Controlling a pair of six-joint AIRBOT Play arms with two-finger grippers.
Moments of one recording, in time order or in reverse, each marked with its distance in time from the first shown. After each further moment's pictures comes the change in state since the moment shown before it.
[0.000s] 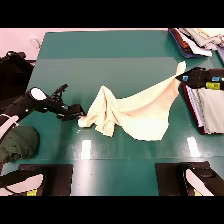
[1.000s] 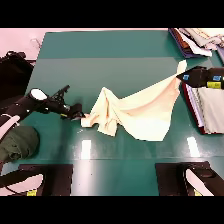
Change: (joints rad) left arm 0.002 0.024 0.024 -0.103 -0.022 0.055; right arm 0.000 0.000 0.032 -0.001 -0.005 -0.024
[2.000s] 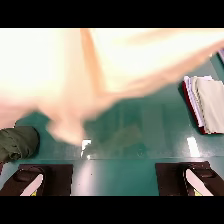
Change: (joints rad) left arm 0.001 0.521 1.050 0.518 0.031 -0.063; right arm 0.000 -0.005 0.811 -0.358 0.121 -0.008
